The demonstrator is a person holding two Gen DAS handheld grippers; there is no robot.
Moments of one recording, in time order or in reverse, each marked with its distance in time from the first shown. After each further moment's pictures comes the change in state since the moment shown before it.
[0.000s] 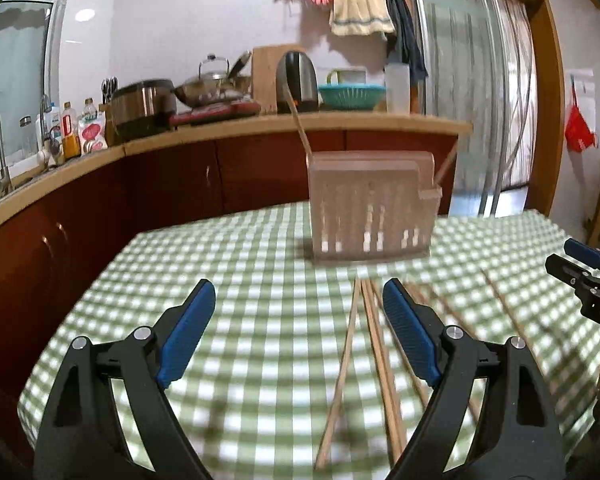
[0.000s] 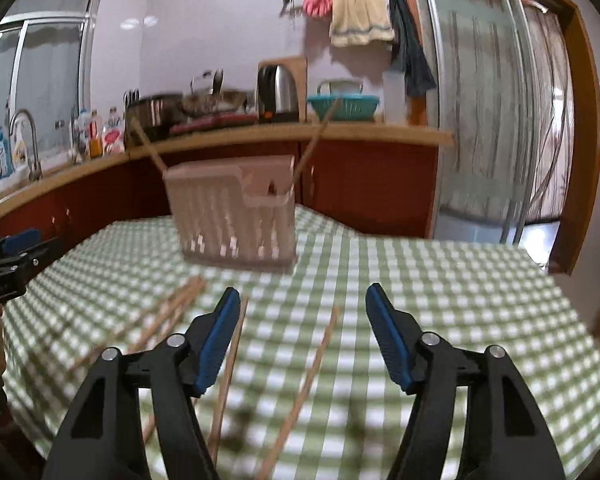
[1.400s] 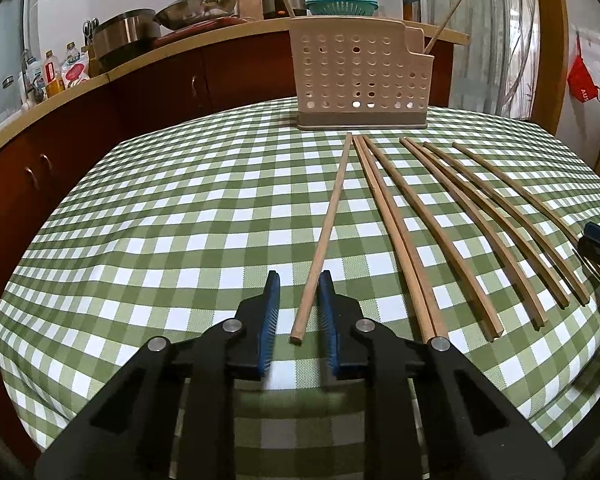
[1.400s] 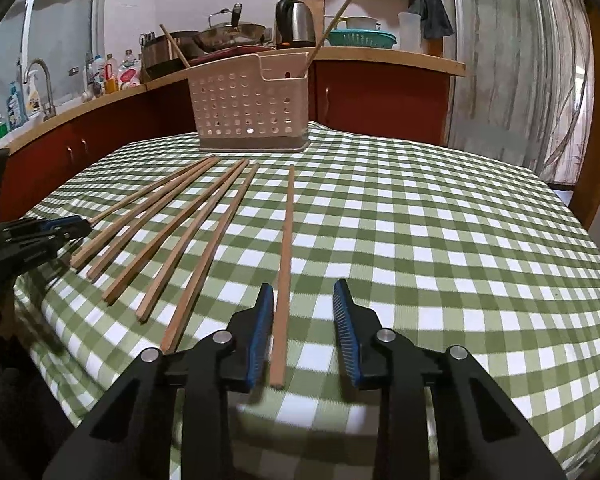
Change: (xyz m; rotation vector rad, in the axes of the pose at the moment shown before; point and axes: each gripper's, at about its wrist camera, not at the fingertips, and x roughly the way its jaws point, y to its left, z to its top) left arm 0.023 -0.010 -0.085 0.034 0.249 -0.020; right arm -0.022 -0.008 -0.097 -0.049 0.182 0.047
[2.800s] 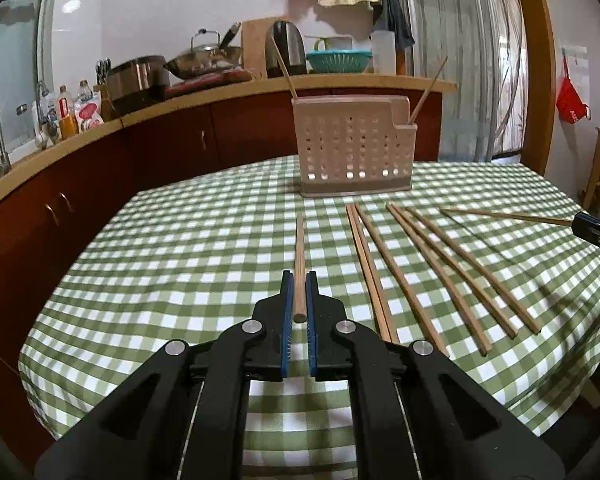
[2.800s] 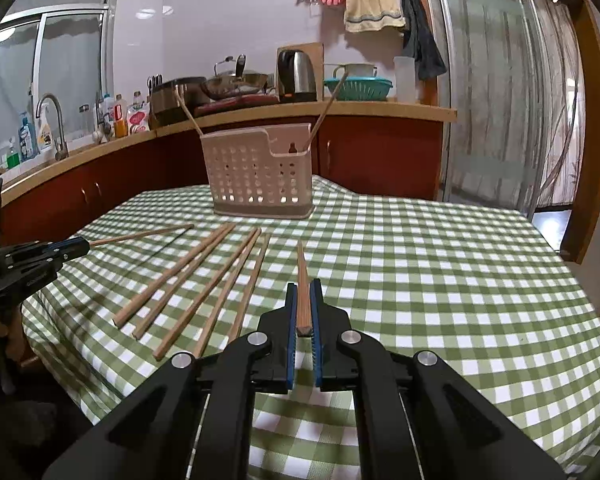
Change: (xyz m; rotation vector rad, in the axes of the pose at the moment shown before) left arm -0.066 0.000 0.023 0.002 -0.175 0.016; right arm -0.051 0.004 0.045 0.023 -0.155 0.006
